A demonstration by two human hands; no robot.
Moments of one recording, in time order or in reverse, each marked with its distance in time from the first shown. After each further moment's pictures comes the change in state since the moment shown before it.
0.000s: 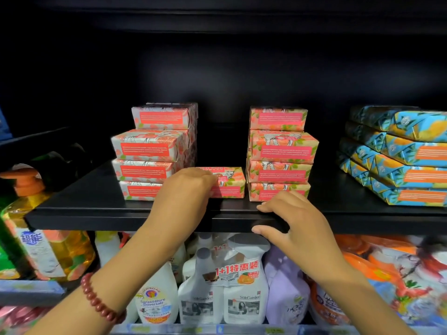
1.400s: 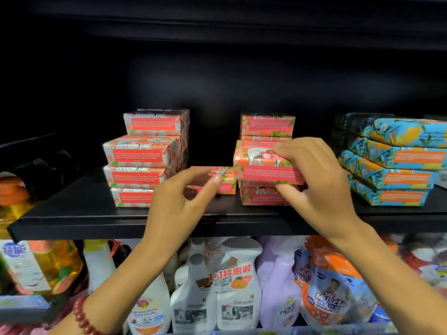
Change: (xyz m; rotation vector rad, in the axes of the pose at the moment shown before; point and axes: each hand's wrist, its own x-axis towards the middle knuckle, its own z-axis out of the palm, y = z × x) left_hand -0.012 0.010 0.002 -0.832 0.291 -0.251; right_hand 0.040 0.005 -0.048 -0.184 0.365 -0.282
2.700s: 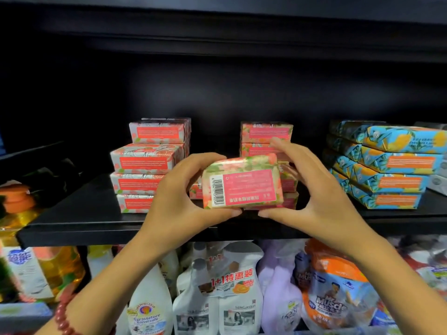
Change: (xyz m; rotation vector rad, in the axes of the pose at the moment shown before) left_hand 0.007 0.025 -0.024 -0.135 -0.210 0.213; right_hand 0.002 -0.024 -0.020 0.427 -0.250 0.179
